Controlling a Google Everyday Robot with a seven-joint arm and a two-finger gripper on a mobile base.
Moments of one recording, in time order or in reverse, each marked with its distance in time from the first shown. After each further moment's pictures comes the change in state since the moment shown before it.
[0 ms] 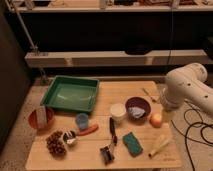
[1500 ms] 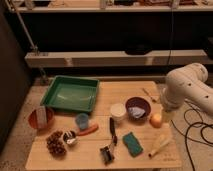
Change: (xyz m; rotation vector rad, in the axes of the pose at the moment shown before) arm -0.007 0.007 -0.001 0.013 -0.025 0.049
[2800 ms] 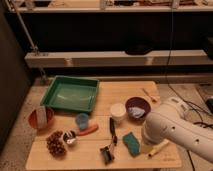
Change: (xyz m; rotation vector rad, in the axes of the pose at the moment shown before) arm -0.088 0.127 0.018 -0.025 -0.039 0.222
